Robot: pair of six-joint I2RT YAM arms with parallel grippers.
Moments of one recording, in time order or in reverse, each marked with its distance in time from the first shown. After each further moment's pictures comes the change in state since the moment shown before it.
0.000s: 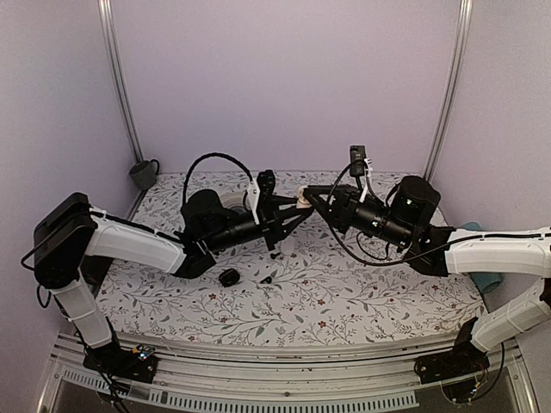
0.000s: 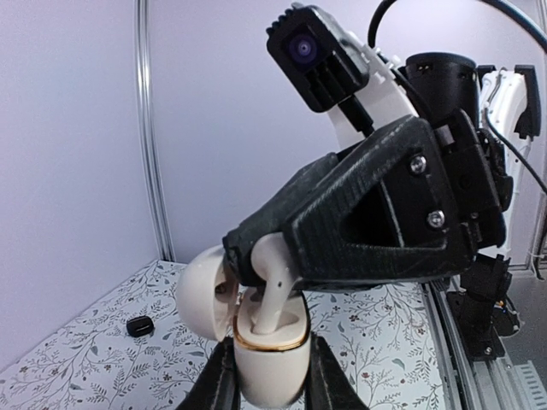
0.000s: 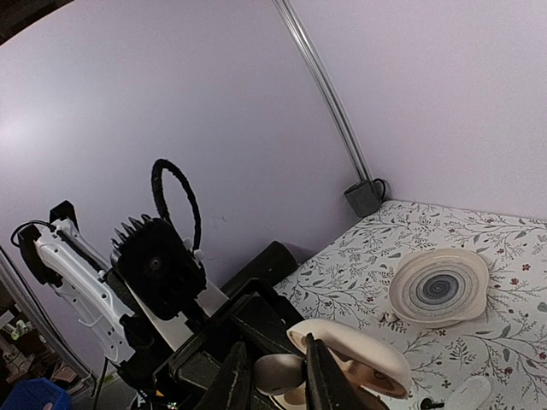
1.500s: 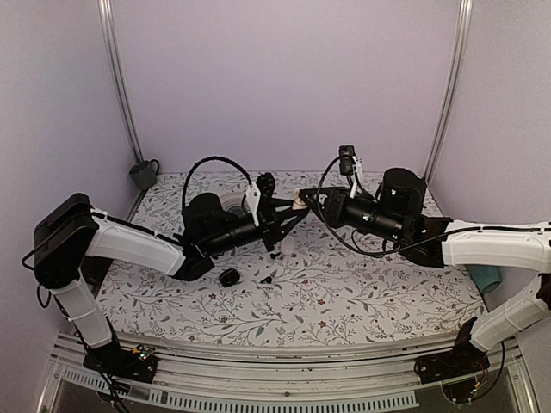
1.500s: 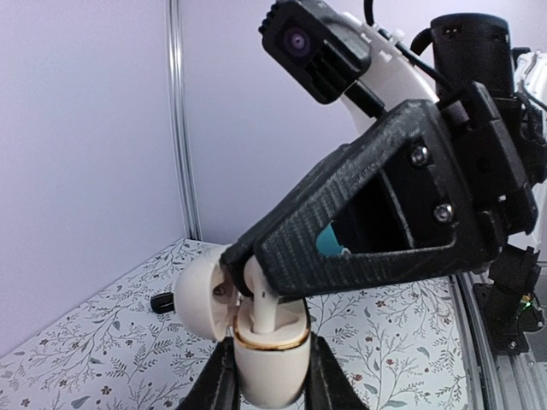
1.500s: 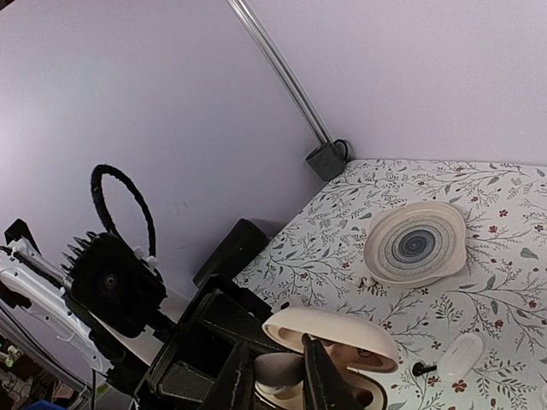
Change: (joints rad) left arm 0.002 -0.001 -0.027 -0.020 -0.091 0.010; right arm 0.008 0.036 0.094 -0.215 0.093 0.073
